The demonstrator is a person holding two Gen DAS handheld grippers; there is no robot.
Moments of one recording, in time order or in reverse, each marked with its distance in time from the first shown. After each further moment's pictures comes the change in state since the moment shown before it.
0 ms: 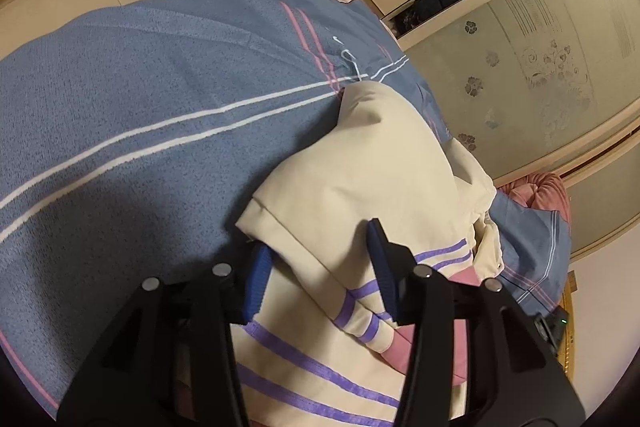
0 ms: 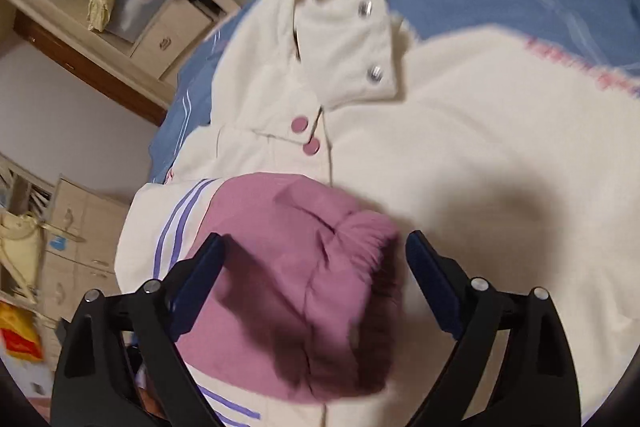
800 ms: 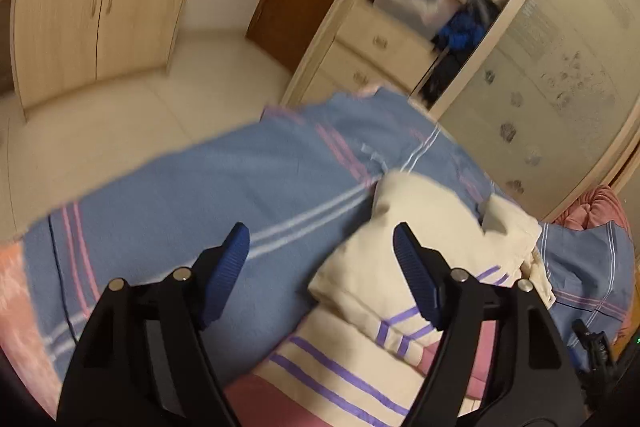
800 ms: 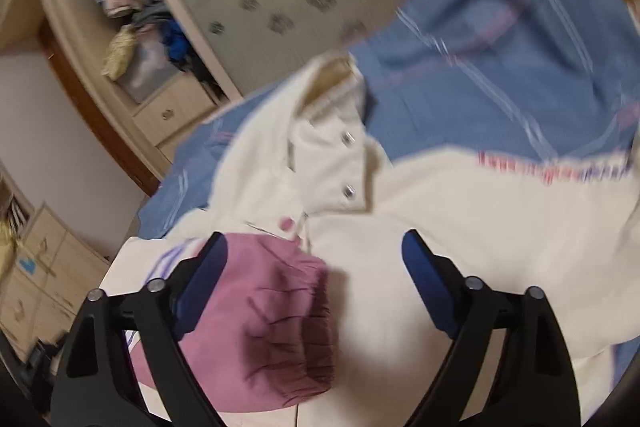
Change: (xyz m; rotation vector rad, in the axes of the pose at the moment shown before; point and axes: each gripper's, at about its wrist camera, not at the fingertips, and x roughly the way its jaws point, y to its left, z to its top) left arm -0.080 -0.039 -0.002 0.186 -0.359 0.231; right arm -0.078 0.047 -0.035 -0.293 -0.465 -0.129
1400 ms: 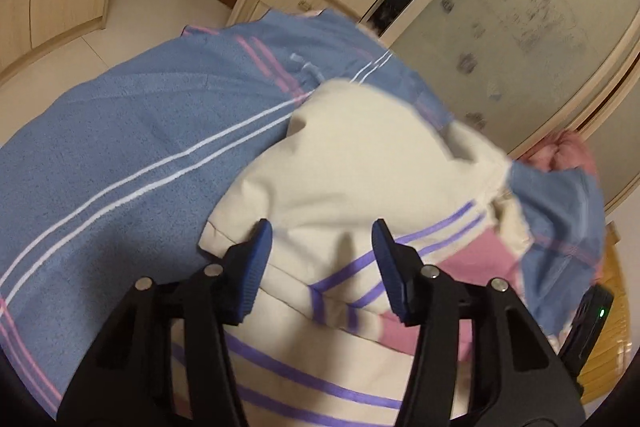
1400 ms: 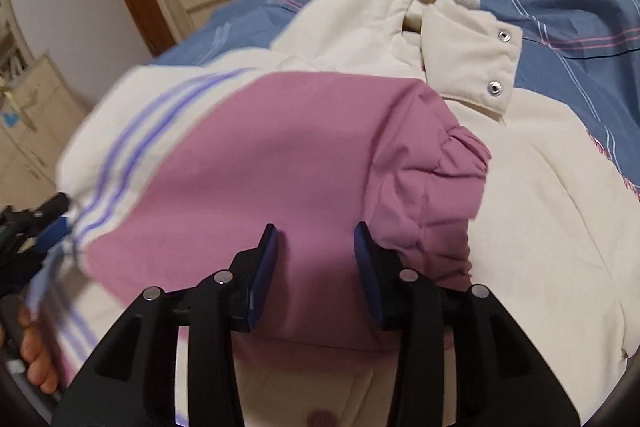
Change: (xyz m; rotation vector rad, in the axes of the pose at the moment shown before) left arm 0.047 -0.023 -0.023 0.026 0.246 -0.216; right arm 0.036 0.037 -0.061 -0.189 0.313 0.055
